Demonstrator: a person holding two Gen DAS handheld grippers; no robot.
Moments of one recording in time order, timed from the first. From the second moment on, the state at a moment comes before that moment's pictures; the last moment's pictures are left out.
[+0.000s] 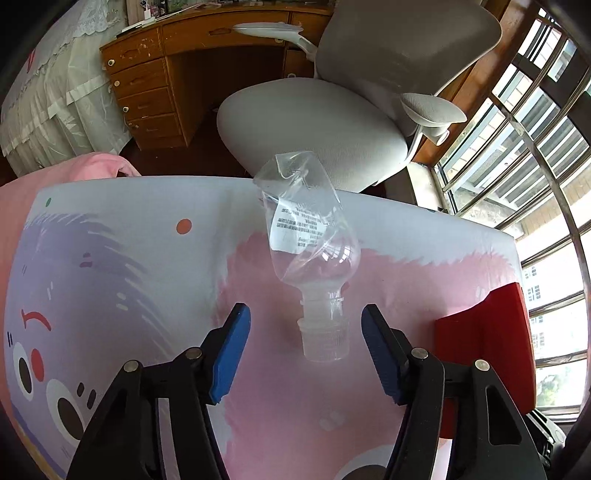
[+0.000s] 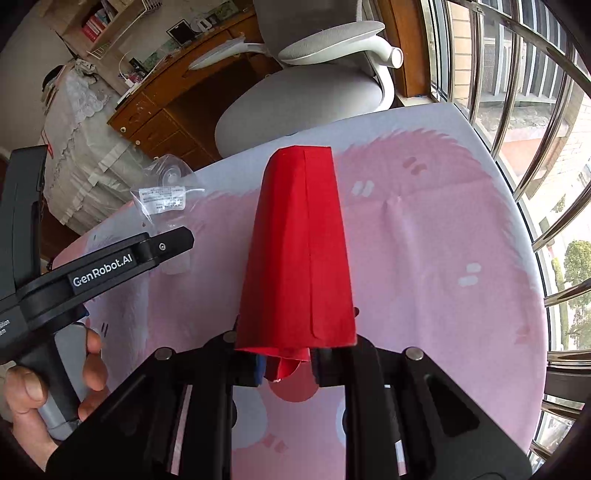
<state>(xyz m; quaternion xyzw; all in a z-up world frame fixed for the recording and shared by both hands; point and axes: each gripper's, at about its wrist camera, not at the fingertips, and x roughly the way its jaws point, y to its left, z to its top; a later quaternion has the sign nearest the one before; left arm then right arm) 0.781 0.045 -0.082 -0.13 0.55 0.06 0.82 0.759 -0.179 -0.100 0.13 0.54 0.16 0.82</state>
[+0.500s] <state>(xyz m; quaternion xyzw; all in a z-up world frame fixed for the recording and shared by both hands) 0.707 0.032 -0.070 -0.10 0.52 0.04 0.85 0.668 -0.203 -0.085 0.19 0.51 0.23 0.81</state>
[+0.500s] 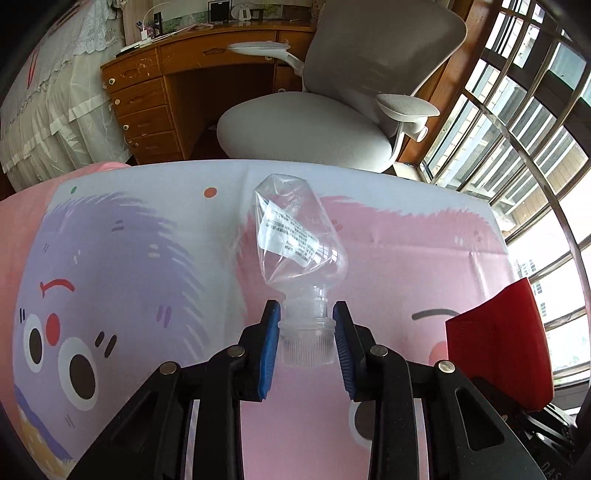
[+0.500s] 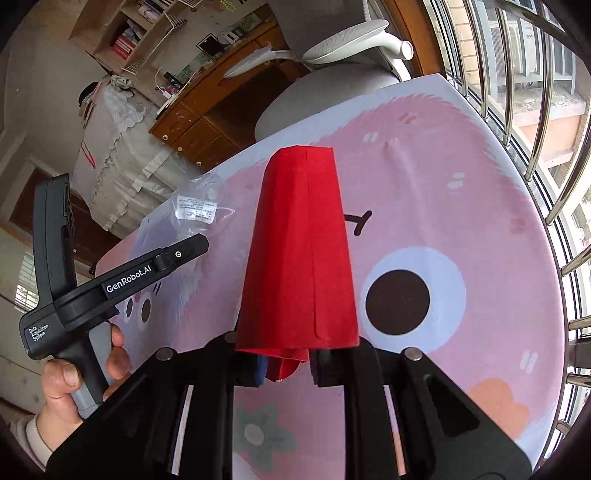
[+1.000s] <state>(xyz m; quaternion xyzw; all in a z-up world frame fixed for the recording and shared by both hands) 0.410 0.067 0.015 -0.10 0.49 -0.04 0.86 0.379 -0.158 -0.027 0.17 0.49 0.24 0.82</state>
